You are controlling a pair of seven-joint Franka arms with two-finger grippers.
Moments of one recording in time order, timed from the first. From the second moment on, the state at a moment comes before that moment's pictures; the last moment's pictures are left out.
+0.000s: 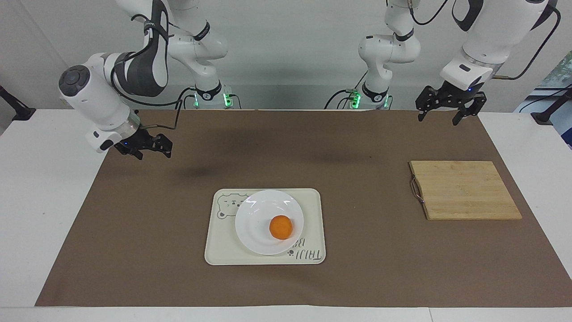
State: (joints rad) left arm -0.16 -0.04 0.03 -1.61 -0.01 1.56 0.09; right arm 0.02 0.06 -0.17 -1.84 0.06 1.77 -0.18
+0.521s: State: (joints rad) left arm -0.16 -0.04 0.03 -1.61 -0.01 1.56 0.09; right arm 0.03 -0.05 -0.15 -1.68 0.04 1.59 -0.14
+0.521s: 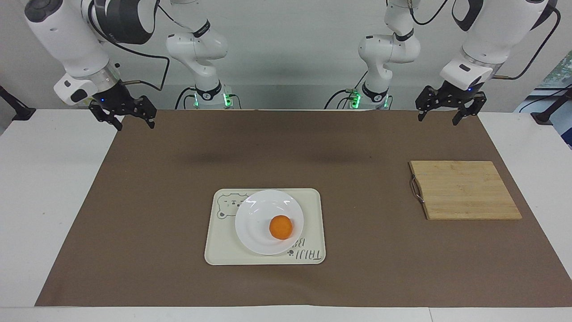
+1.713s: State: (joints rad) left arm -0.16 -0.04 0.03 -1.61 -0.01 1.56 0.09; right arm 0.01 -0.12 -0.12 -1.62 0.01 1.51 -0.04
